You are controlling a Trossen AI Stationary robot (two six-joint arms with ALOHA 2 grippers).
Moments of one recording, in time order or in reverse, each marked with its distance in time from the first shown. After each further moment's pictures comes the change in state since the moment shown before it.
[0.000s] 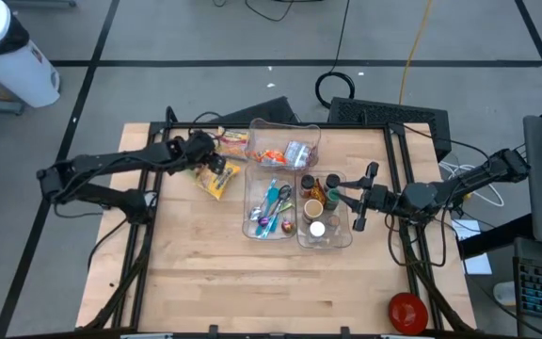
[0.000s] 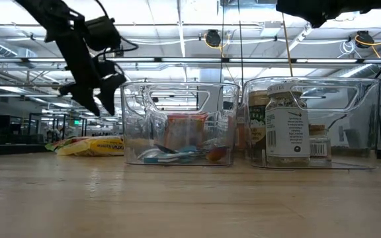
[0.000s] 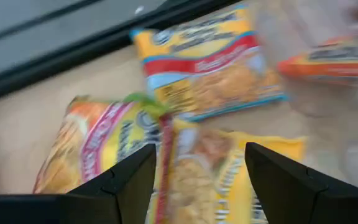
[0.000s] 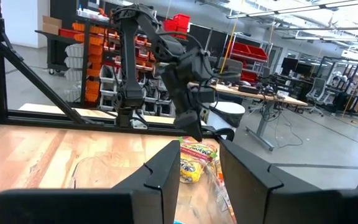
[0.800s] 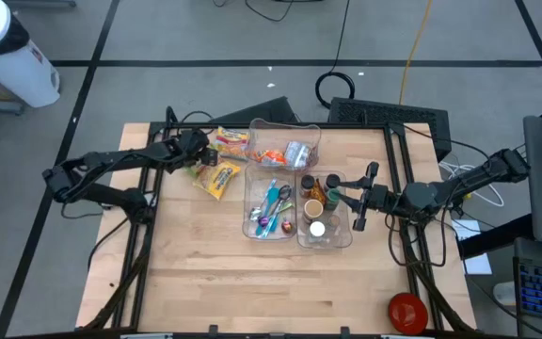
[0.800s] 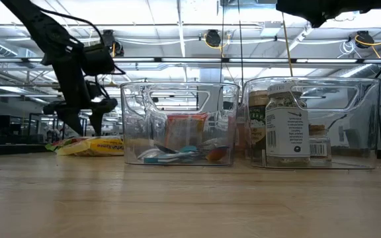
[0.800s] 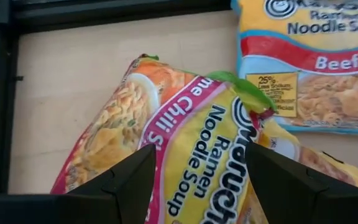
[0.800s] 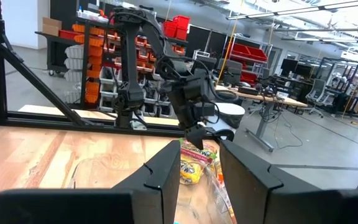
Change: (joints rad) left arm 0.183 0.068 -0.133 0.131 -0.015 -0.150; right arm 0.000 0.000 0.000 0.006 -0.001 -0.004
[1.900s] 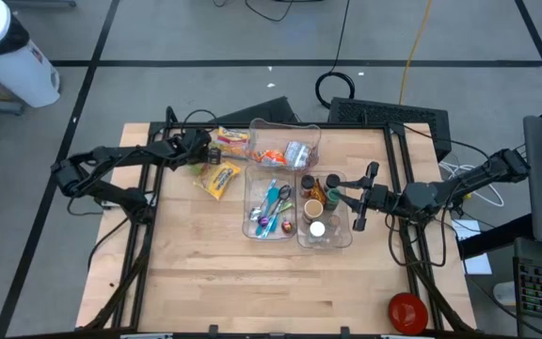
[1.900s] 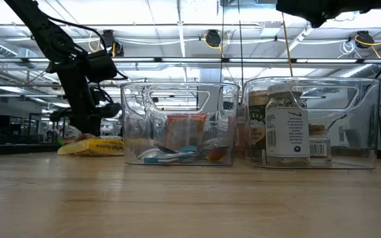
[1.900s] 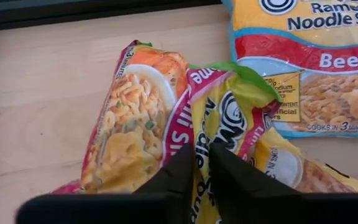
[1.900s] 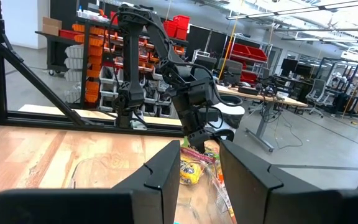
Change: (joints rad) left arm 0.038 0.090 0.001 0.060 0.101 0.026; right arm 0.000 0.000 0.000 0.000 0.000 0.000
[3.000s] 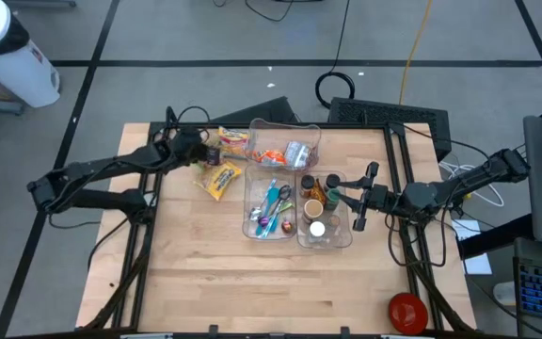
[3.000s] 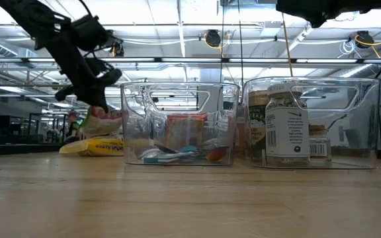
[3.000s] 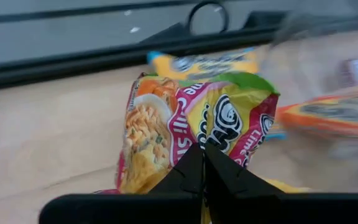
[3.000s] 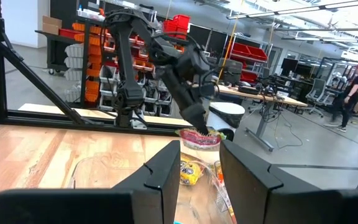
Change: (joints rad) left arm -0.114 -0.266 0.007 0.005 -0.033 0.056; right arm 0.000 0.000 0.000 -0.003 0.000 0.000
